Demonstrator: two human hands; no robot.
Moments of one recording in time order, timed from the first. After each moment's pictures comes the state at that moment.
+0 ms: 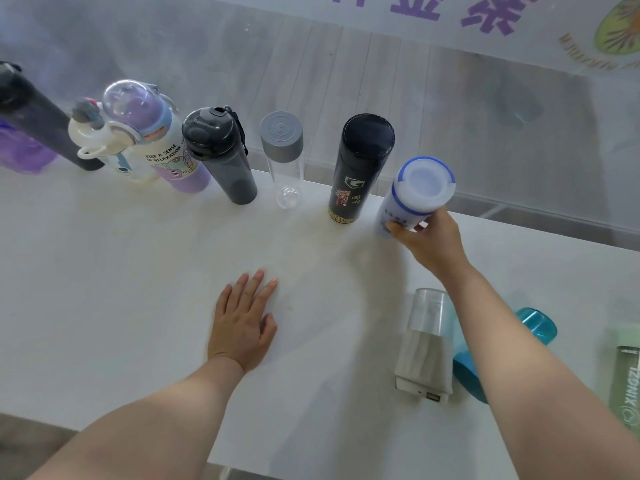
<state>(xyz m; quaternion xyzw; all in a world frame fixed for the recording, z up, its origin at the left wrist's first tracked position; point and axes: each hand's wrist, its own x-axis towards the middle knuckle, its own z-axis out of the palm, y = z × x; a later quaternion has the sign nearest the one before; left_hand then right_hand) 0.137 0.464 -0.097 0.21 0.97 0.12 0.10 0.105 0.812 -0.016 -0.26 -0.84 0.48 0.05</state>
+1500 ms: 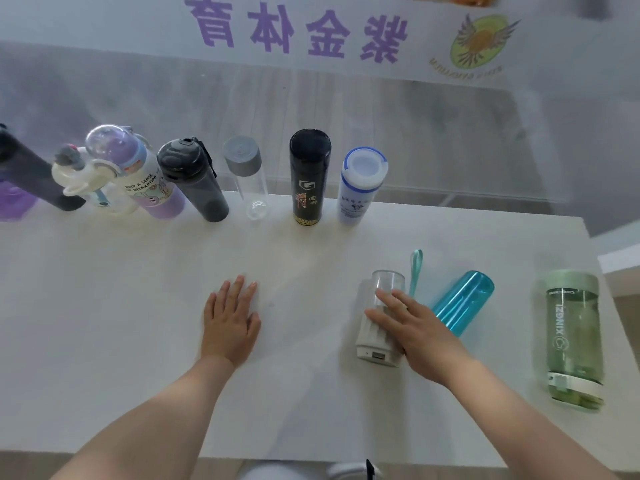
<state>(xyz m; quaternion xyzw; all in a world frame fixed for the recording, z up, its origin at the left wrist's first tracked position) 0.138 0.464 -0.091 0.20 0.96 0.11 0.14 0.300 0.787 0.003 0.02 -0.98 0.09 -0.20</state>
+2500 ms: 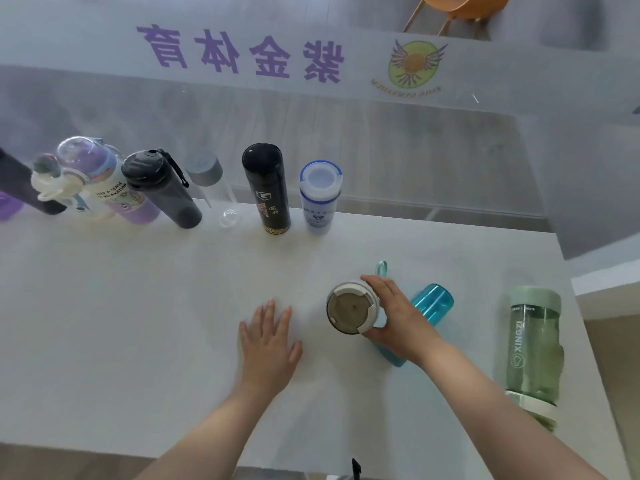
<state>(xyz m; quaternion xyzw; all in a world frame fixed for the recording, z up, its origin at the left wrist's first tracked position) 0.233 0.593 -0.082 0.20 0.96 0.08 0.17 0.287 0.846 0.016 -0.11 -0.91 0.39 -0.11</state>
